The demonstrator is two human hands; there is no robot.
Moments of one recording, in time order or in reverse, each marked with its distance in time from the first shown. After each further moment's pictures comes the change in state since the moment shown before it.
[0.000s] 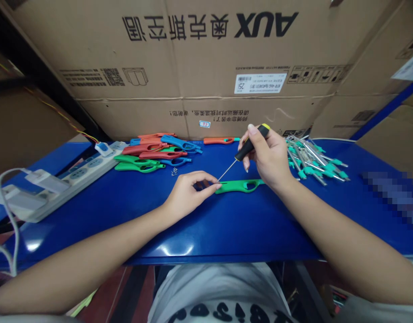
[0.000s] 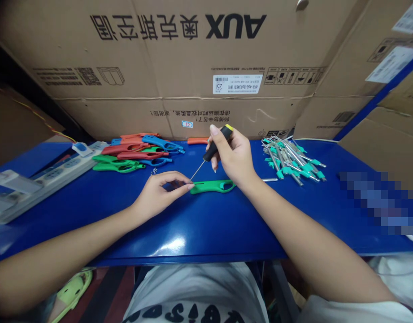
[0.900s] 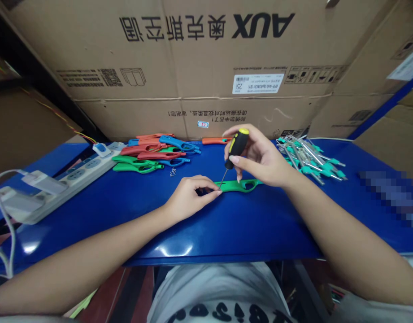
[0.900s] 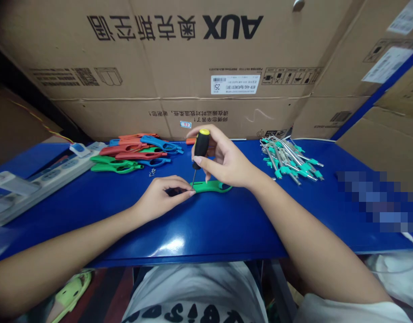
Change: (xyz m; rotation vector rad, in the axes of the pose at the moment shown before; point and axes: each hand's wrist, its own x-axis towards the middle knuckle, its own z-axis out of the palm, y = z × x) left_hand -0.003 -0.004 0.004 0.022 -0.077 0.068; right_hand -0.004 -0.014 -0.015 -0.093 -0.534 0.017
